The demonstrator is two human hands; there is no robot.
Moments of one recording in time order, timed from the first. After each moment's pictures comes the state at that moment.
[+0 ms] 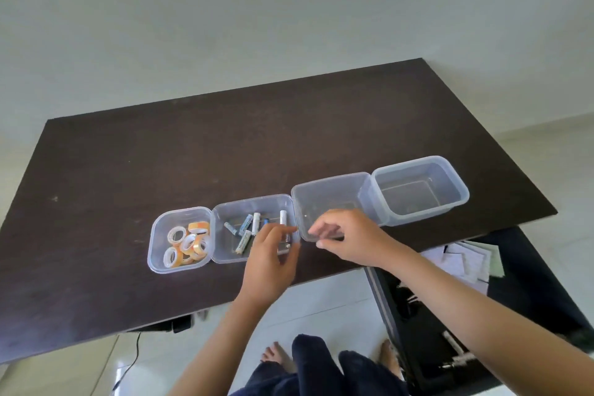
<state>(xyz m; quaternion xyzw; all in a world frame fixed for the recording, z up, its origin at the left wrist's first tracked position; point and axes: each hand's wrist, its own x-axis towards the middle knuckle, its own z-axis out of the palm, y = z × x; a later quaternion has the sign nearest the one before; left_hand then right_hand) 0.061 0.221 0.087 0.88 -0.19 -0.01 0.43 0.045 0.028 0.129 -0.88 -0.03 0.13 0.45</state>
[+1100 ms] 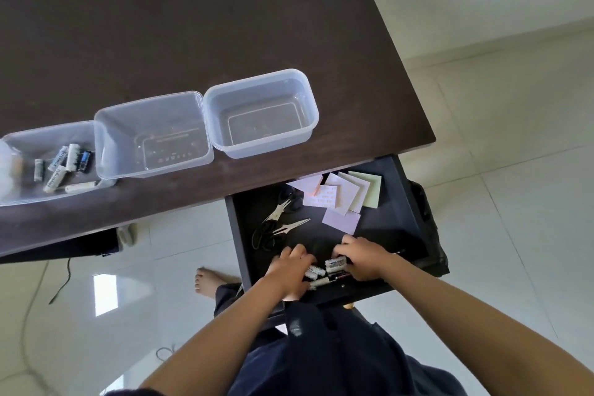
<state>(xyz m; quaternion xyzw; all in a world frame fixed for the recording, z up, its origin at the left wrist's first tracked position) -0.121 -0.065 -0.082 0.83 -0.34 -0.44 0.02 -0.157 -0.266 -0.069 -0.87 -0.02 0.47 0.17</state>
